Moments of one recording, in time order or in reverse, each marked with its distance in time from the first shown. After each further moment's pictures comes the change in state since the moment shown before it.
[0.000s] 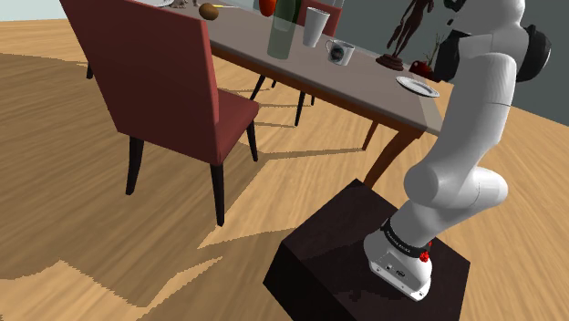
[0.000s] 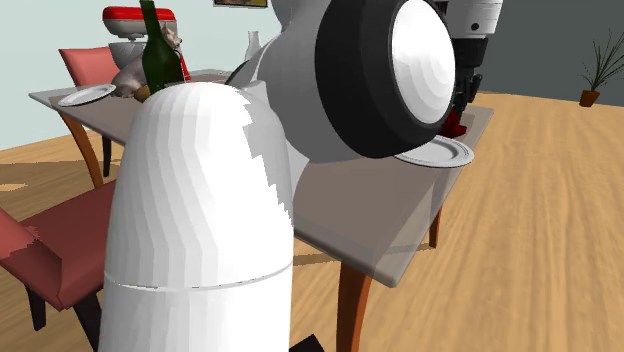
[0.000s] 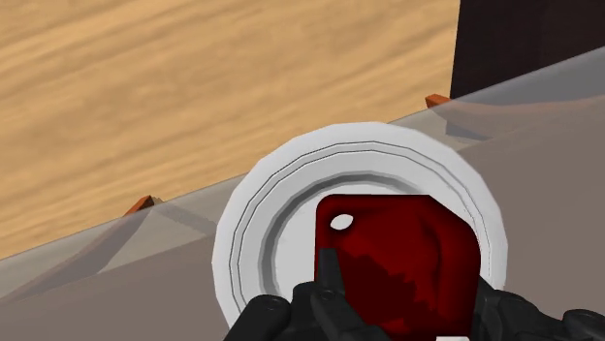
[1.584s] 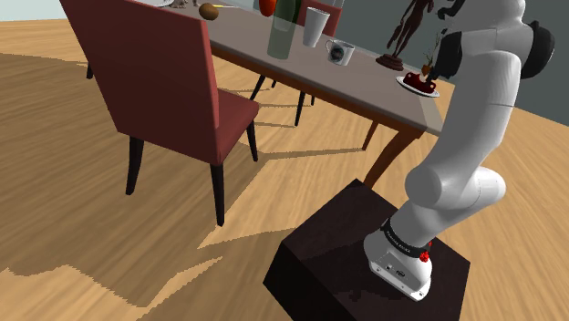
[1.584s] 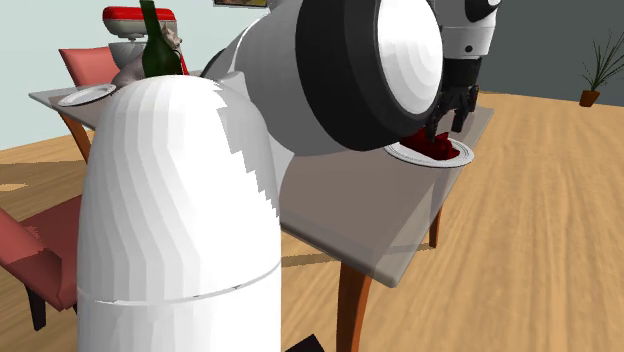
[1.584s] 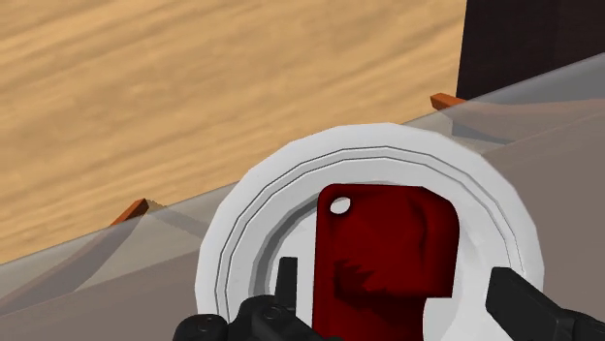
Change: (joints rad) arm 0.071 -0.046 -0.013 -0.171 -0.031 0.123 -0.003
